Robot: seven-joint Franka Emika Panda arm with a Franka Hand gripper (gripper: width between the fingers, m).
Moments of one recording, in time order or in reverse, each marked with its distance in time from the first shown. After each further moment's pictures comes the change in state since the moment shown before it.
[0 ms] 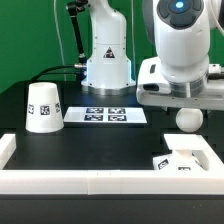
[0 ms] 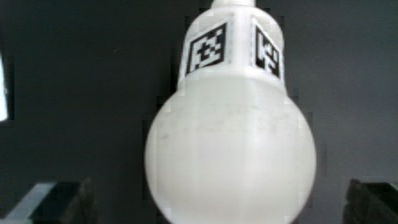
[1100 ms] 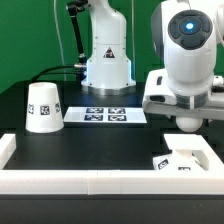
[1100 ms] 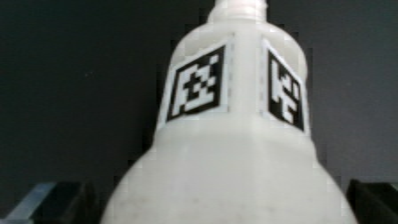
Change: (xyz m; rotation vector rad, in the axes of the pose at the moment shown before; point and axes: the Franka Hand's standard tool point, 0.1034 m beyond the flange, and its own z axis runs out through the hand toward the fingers) arm -0.004 -0.003 0.038 -0.032 -0.019 0.004
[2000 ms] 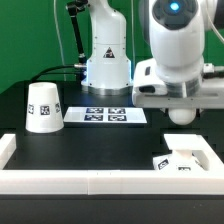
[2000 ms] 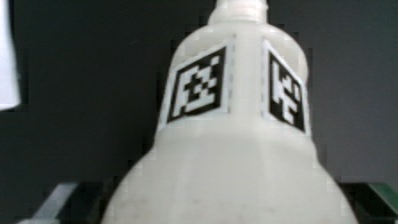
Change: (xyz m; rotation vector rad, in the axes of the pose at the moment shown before) arm 0.007 0.018 -0.055 0.043 0.035 -0.085
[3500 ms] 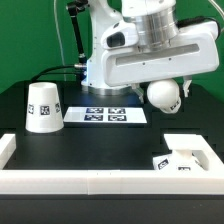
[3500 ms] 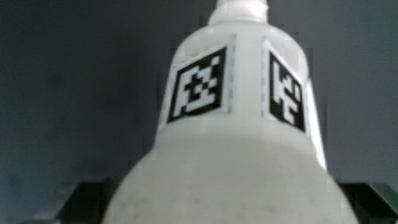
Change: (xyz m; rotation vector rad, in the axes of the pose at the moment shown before) arm 0.044 0.024 -0.106 0.051 0.569 -0.113
